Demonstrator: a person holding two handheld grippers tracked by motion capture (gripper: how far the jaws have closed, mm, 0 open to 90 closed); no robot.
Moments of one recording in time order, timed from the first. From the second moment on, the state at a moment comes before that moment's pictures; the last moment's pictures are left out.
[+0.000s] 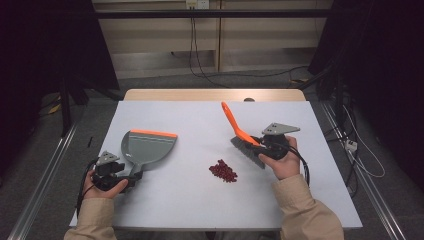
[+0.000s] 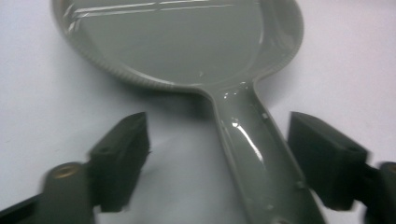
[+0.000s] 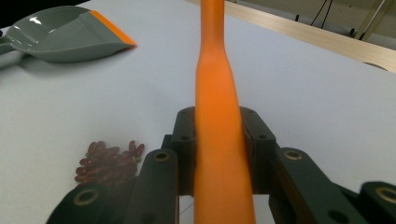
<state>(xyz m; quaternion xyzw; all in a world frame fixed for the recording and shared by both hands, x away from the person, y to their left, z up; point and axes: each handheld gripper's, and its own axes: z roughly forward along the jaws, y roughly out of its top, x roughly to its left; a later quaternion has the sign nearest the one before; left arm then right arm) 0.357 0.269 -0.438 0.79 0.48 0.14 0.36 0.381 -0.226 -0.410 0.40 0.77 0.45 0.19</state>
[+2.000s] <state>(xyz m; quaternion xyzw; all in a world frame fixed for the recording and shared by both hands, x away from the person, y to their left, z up) 0.329 0.232 -0.414 0.89 0.28 0.03 0.35 0.375 -0.229 -0.416 0.42 0.77 0.45 0.20</state>
